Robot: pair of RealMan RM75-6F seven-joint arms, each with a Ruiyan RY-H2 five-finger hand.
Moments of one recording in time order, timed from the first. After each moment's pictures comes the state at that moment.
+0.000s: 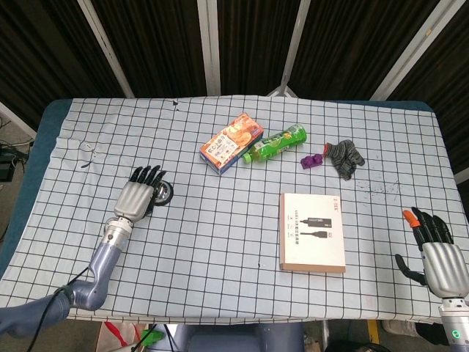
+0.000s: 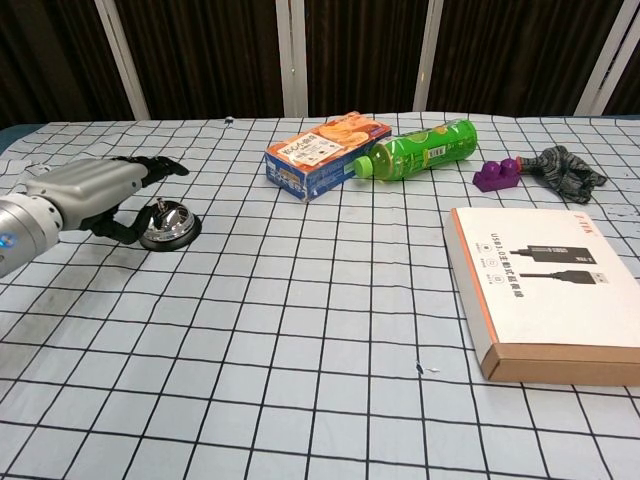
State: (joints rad) left arm -0.63 -1.73 -0.22 -1.13 1.24 0.98 0.37; right arm 0.08 -1.07 0.05 -1.64 -1.51 1.46 0.07
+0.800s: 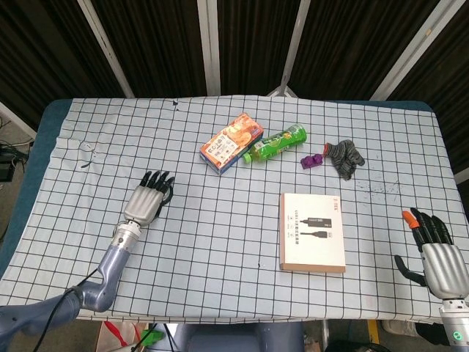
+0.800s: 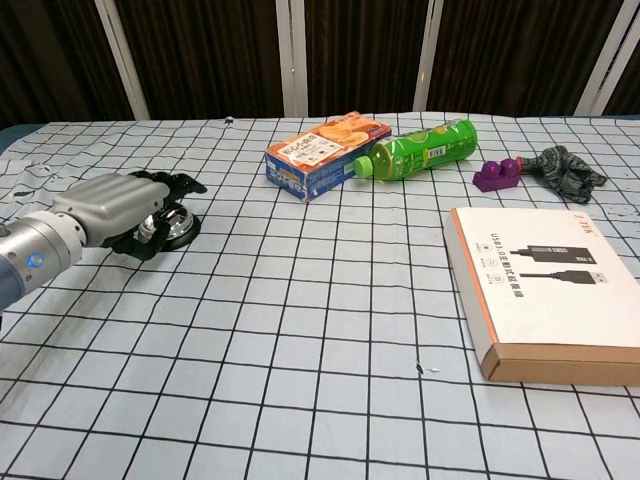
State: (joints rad) left arm -0.65 -1.76 -0.19 -1.12 1.23 1.01 0.43; right arm 0.08 -1.06 0.04 -1.64 -1.53 1.47 0.09
